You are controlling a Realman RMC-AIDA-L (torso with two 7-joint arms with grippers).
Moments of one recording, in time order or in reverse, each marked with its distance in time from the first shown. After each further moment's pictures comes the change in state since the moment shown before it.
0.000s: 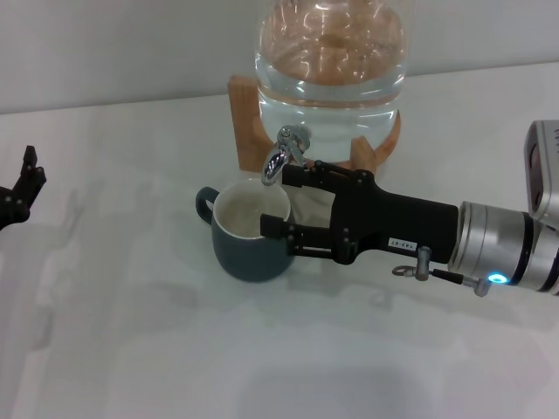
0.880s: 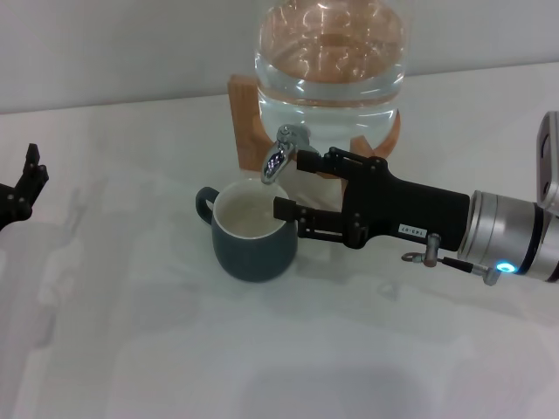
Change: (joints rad) left arm -0.004 0.000 0.000 0.000 0.004 0.000 -0.001; right arm -0.005 -0.006 0.036 -0.004 -0.005 -0.019 -0.011
